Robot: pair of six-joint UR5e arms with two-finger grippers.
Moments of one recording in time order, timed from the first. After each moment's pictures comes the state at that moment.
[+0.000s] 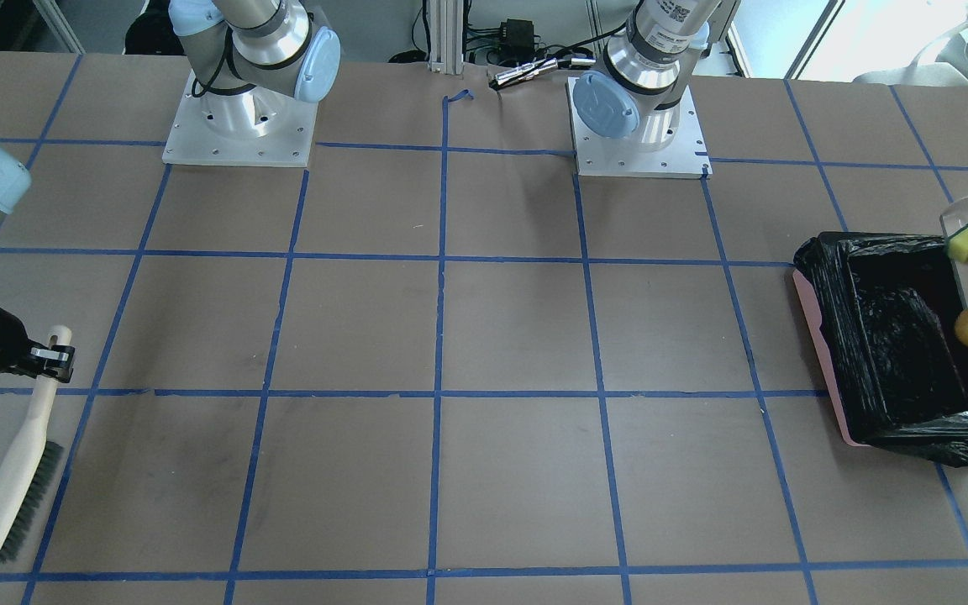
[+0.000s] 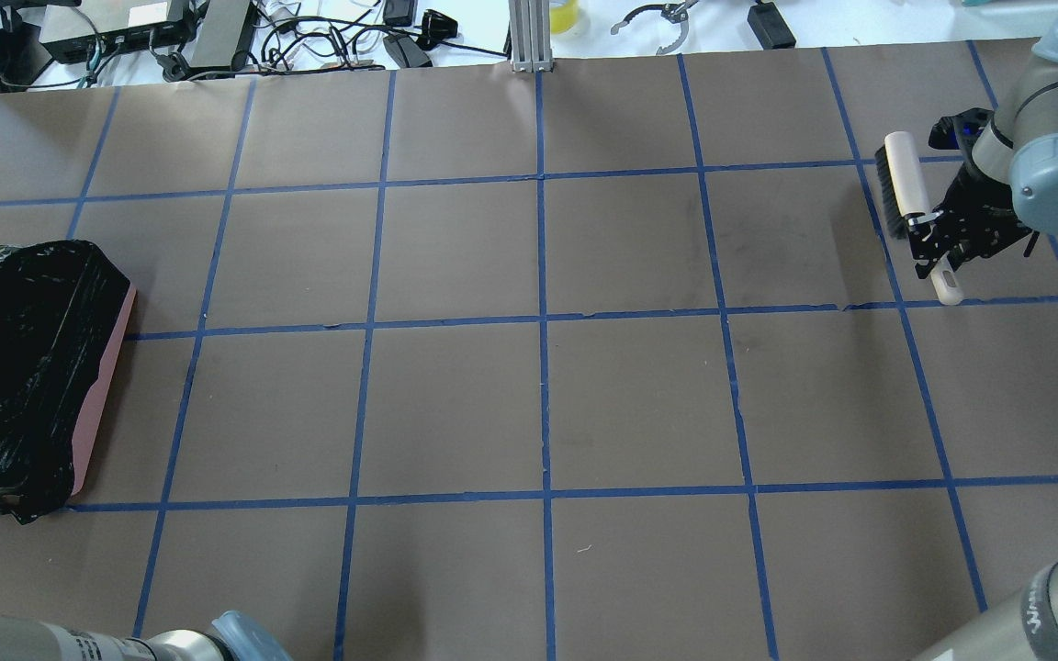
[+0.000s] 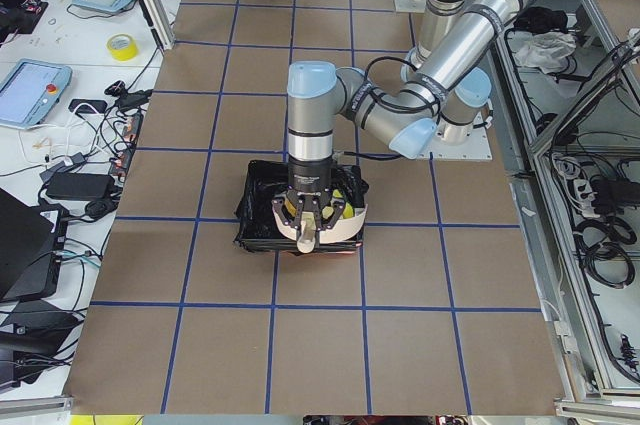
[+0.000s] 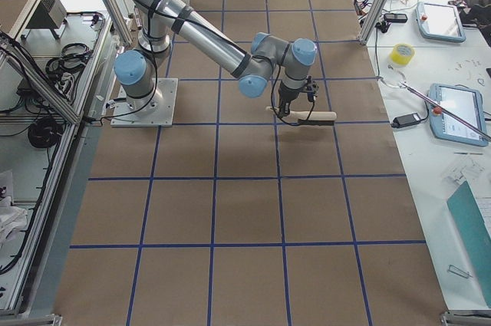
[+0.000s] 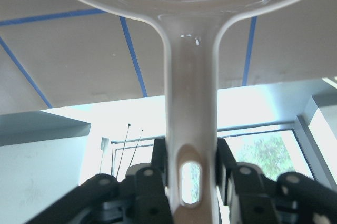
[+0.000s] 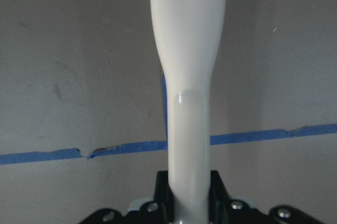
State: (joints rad) left arm -0.76 -1.81 -1.60 -0.67 2.10 2.71; right arm 1.16 -1.20 1.74 -2.01 -1.65 -0.34
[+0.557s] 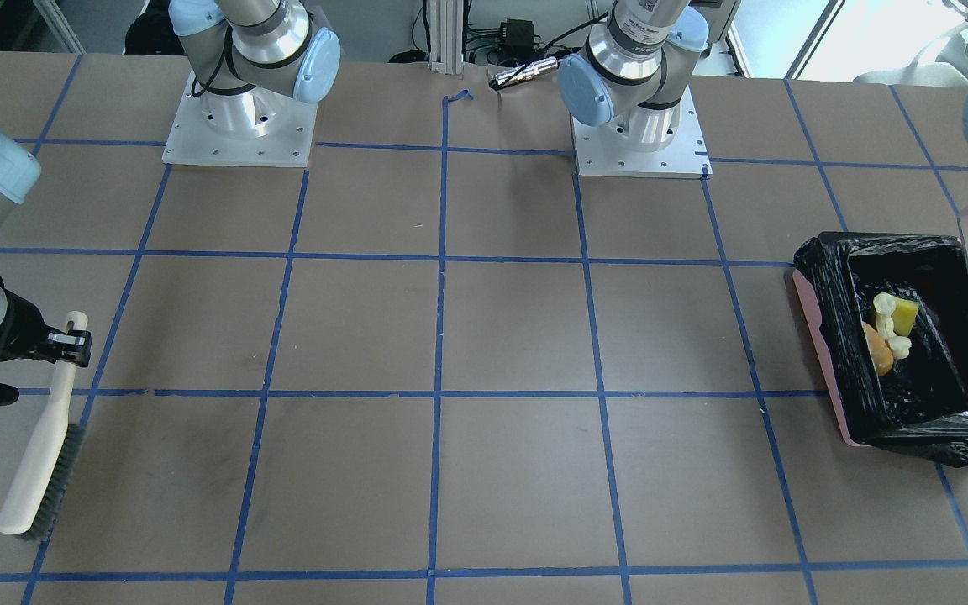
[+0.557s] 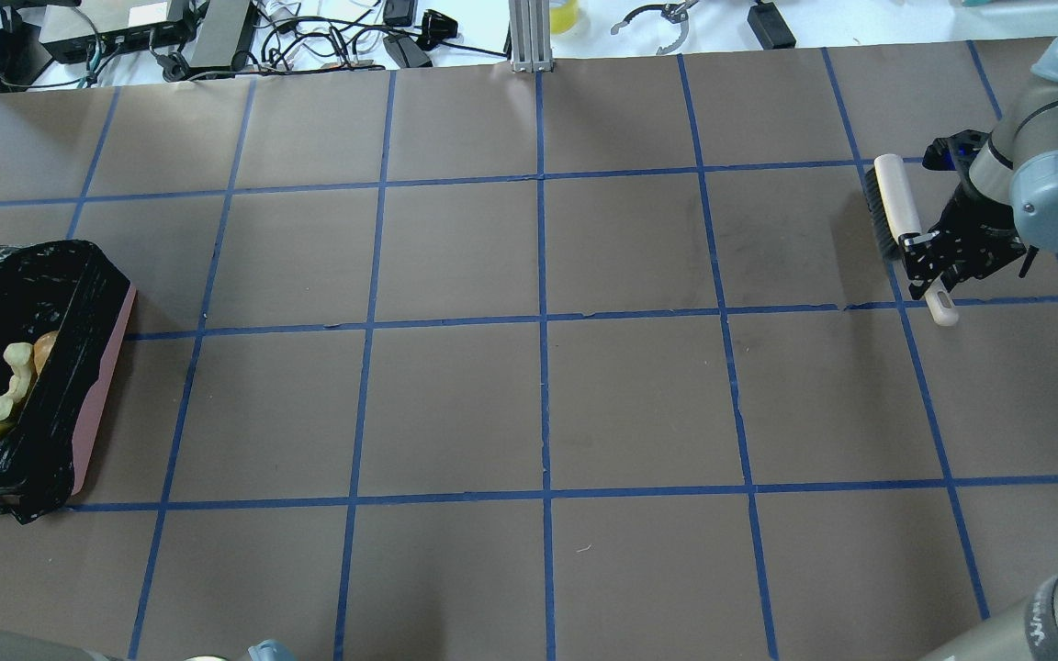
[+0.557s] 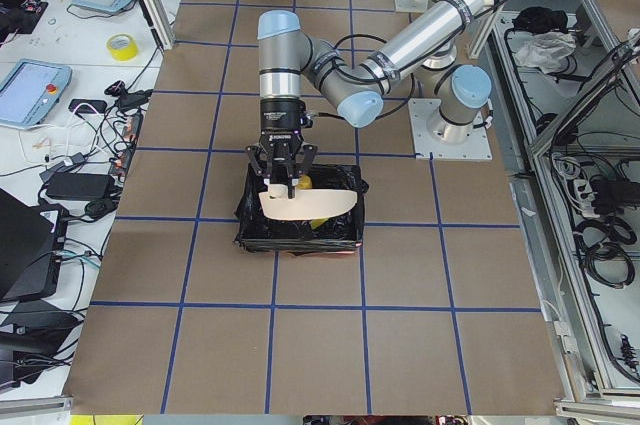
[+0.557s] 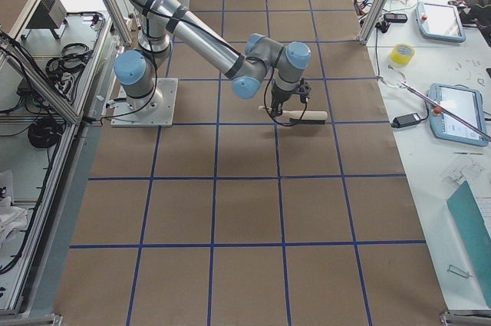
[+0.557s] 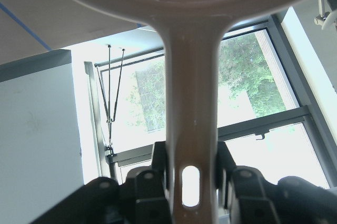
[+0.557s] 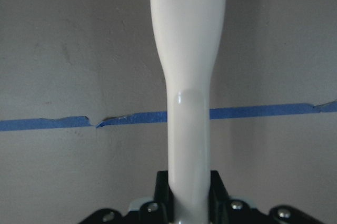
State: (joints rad) left arm -0.95 -1.80 -1.62 -0.54 2.29 2.70; right arm 1.16 -1.23 1.79 -2.00 -1.63 -0.35
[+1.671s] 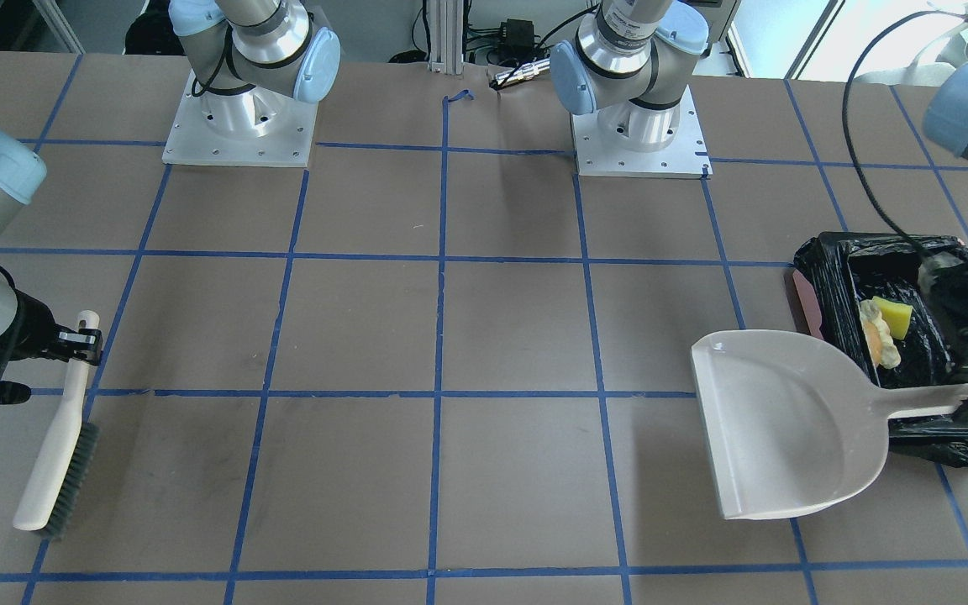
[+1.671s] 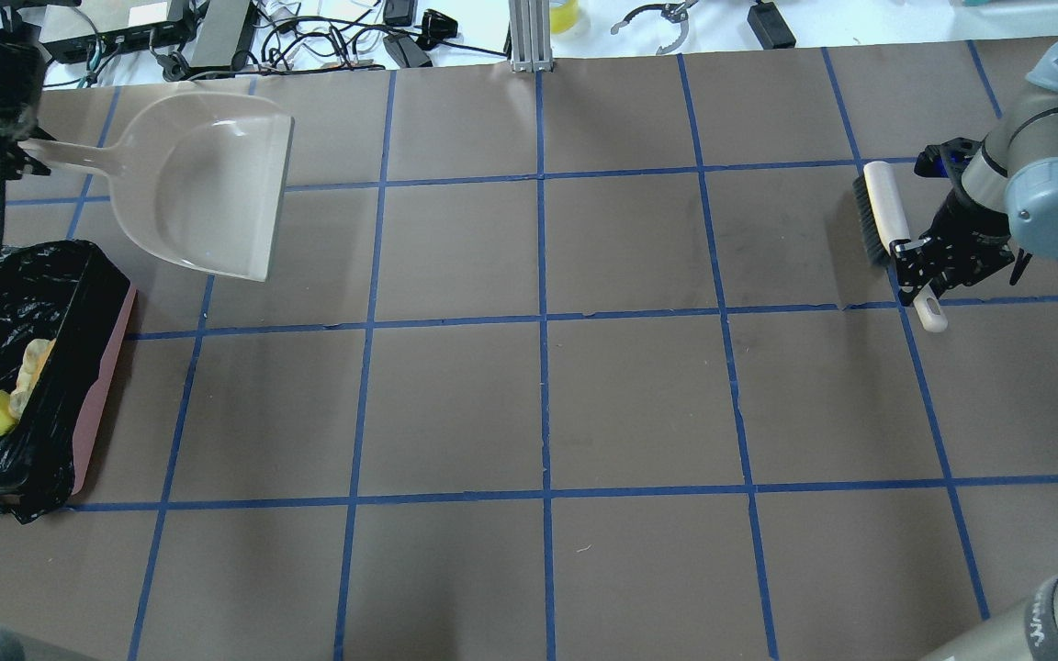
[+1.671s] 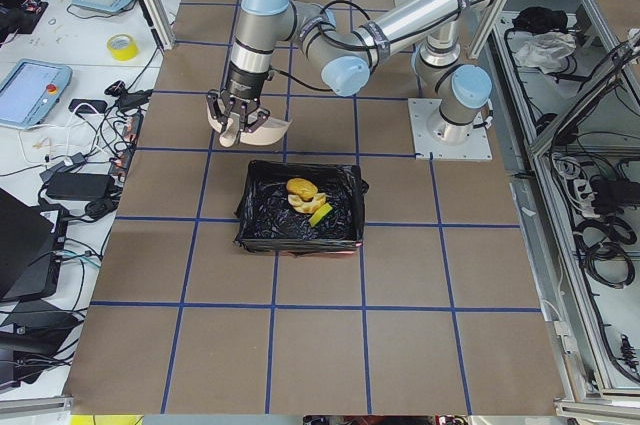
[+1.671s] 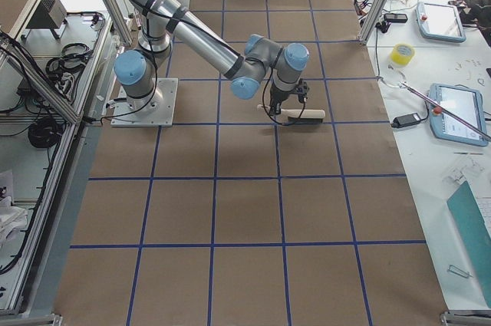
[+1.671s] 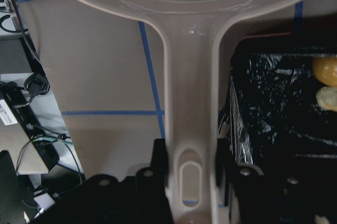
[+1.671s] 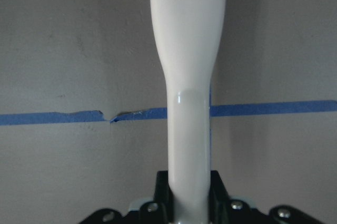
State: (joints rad) left arm -1.15 -1.88 -1.53 -1.08 1.57 2.06; right arm 1.16 -1.23 1.81 -1.99 -1.61 -0.36
